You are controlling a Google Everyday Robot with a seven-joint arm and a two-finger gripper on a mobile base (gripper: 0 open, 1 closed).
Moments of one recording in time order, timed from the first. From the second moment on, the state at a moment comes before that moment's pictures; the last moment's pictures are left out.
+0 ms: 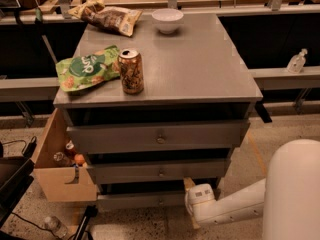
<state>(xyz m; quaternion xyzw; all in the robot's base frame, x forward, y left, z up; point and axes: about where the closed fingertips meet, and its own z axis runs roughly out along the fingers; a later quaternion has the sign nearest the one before) 0.511 -0.140 0.299 -0.74 0.64 -0.15 0.14</state>
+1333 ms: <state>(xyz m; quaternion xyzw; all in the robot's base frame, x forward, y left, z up) 0.506 -0.147 0.229 -0.73 0.67 -0.11 0.08</state>
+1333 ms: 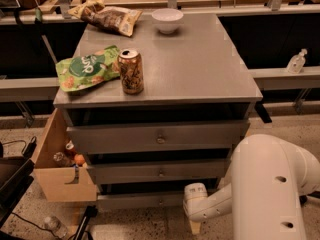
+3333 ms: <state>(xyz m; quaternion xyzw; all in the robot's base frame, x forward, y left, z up) 0.540 -0.112 0.160 -0.75 0.64 -0.07 0.12</state>
